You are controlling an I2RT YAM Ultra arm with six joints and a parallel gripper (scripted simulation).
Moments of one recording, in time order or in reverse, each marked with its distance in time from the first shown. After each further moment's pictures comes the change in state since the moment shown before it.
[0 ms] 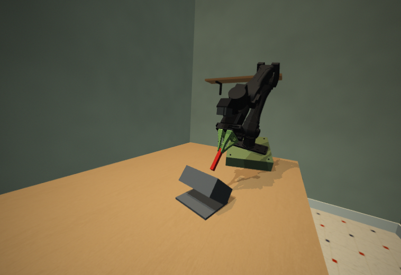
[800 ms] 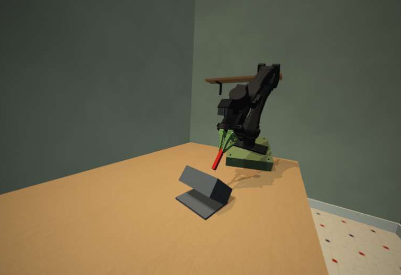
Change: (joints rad) arm -0.005 -0.041 -0.028 -0.024 -0.006 0.000
